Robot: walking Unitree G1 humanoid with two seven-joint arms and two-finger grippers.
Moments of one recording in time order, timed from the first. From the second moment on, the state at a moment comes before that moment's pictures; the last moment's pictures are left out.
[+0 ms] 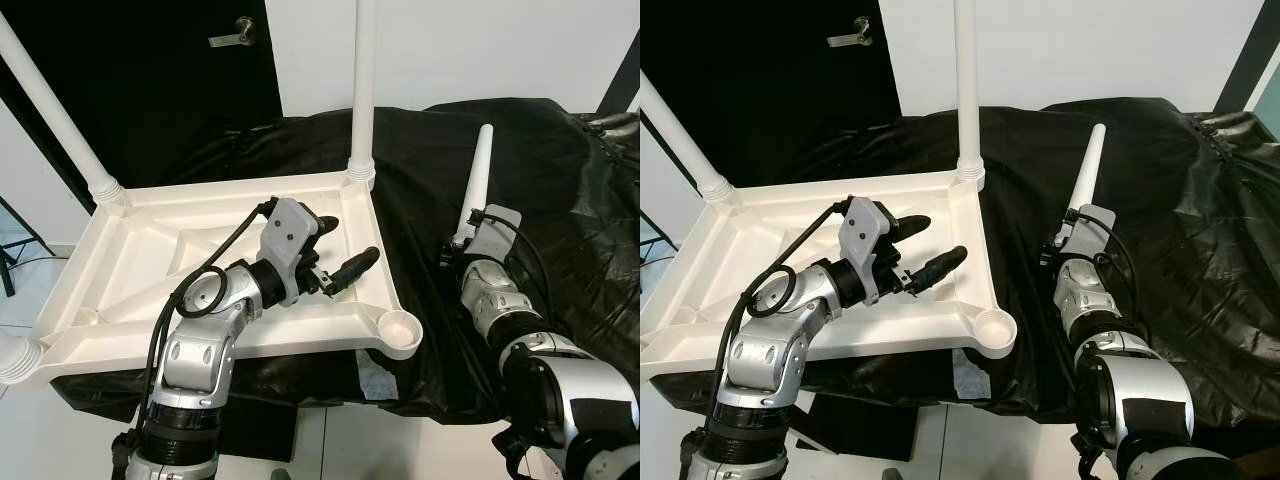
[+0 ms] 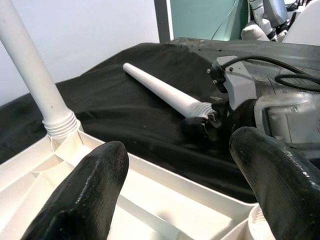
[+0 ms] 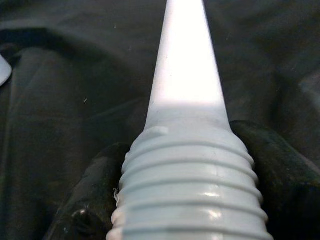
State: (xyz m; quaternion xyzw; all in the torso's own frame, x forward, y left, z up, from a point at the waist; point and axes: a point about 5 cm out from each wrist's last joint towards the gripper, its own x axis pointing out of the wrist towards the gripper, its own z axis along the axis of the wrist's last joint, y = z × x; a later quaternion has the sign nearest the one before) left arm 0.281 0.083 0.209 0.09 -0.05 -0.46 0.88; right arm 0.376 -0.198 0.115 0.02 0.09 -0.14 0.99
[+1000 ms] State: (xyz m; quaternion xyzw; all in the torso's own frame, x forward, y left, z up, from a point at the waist) left arm 0.309 0.079 0.216 0.08 -0.07 -0.46 0.88; right arm 0.357 -0.185 0.129 -0.06 -0.05 -0.08 0.99
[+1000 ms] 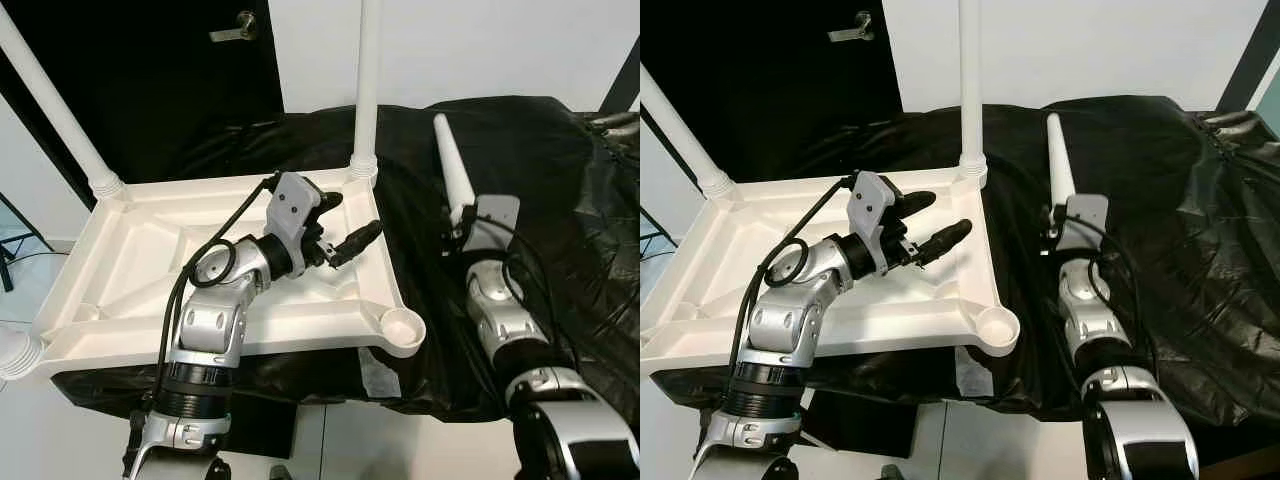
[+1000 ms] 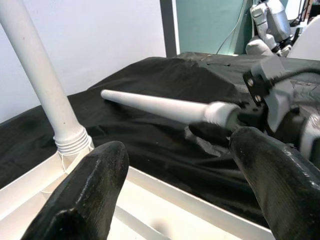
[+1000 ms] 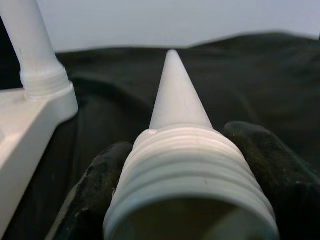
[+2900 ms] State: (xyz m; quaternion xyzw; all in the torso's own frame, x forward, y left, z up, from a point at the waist) left arm 0.283 0.072 0.200 0.13 -0.06 -0.50 0.86; right arm 0.291 -0.180 0.155 0.04 -0.02 -0.06 1.00
